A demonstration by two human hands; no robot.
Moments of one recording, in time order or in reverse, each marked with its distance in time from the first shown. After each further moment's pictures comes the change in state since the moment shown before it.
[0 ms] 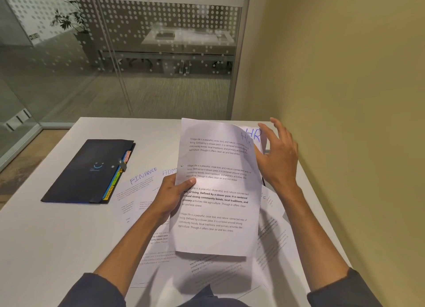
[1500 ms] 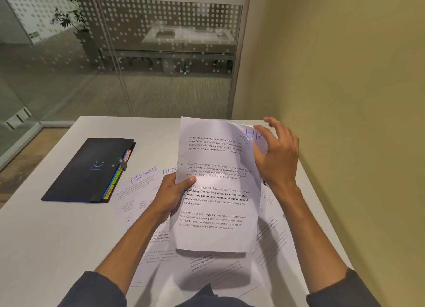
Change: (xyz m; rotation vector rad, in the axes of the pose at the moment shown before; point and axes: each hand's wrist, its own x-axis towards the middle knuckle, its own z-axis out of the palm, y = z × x) left_hand -0.003 0.004 0.002 -0.019 0.010 0.005; right_hand -0.002 -0.011 -0.002 -0.077 0.131 -0.134
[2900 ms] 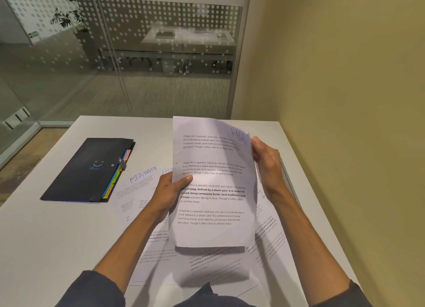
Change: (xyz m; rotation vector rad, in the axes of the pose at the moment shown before) left_hand 0.004 -0.007 -0.010 -0.001 0.018 0.015; right_hand -0.019 -0.022 -0.006 1.171 -0.325 0.457
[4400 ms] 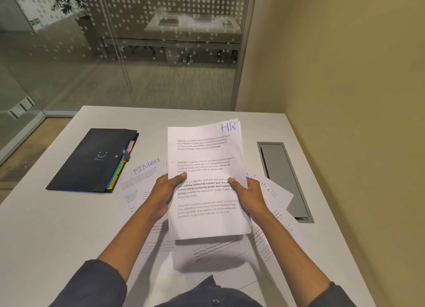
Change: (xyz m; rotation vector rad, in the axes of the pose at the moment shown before) left_hand 0.013 -0.028 -0.029 -0.110 0.074 -0.245; right_hand -0.037 0.109 0.013 -0.107 0.059 0.467
